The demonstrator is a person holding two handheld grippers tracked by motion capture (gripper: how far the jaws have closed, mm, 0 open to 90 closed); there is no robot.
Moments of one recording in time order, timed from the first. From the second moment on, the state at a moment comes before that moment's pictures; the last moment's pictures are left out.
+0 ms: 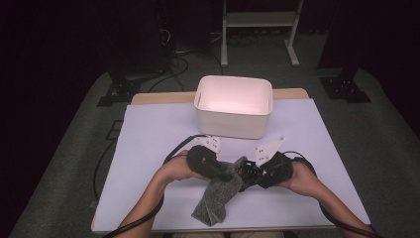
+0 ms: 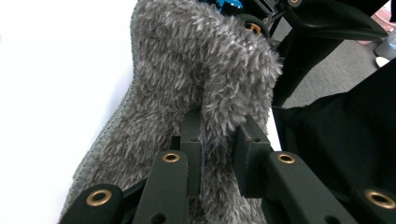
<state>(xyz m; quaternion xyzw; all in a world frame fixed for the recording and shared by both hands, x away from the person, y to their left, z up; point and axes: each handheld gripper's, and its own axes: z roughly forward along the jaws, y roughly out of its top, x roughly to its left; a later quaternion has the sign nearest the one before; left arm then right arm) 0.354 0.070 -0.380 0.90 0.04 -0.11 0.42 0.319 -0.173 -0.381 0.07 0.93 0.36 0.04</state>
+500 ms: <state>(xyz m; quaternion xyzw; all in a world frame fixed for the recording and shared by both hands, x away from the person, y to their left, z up) 0.355 0.119 -0.340 0.92 0.06 -0.06 0.39 0.332 -0.122 -0.393 0.05 0.90 0.44 0.03</state>
